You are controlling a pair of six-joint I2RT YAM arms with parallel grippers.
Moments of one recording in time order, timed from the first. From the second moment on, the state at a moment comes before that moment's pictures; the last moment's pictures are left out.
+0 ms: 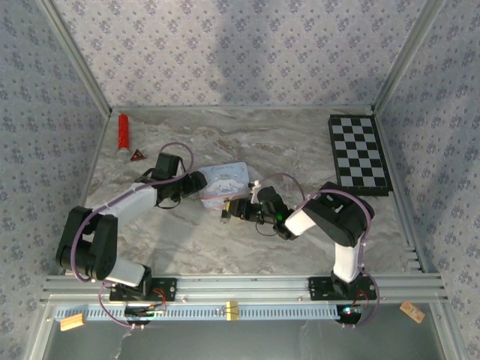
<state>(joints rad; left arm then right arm) -0.33 1.45 0.78 -0.27 0.22 -0.71 0.80 1.88 0.56 0.89 -0.30 0.96</state>
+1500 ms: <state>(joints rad) -0.37 1.45 0.78 -0.25 0.13 -0.76 0.82 1.90 0.65 0.80 -0.28 0.93</state>
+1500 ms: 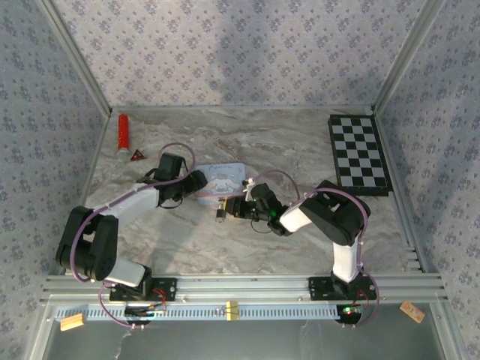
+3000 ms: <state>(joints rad) -0.54 1.25 0.59 -0.20 -0.05 -1.02 0.82 1.82 0.62 0.71 -0.23 0.95</state>
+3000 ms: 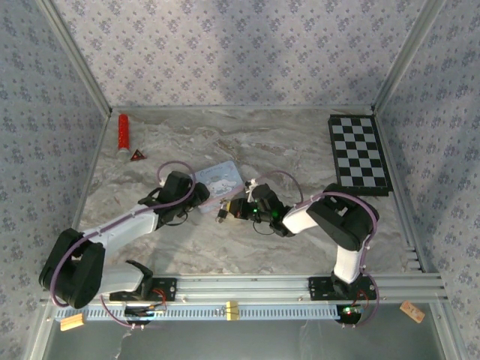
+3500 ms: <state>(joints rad) -0.65 1.21 0.55 -0.19 -0.17 -1.18 0.82 1.78 0.54 0.80 -0.16 1.12</state>
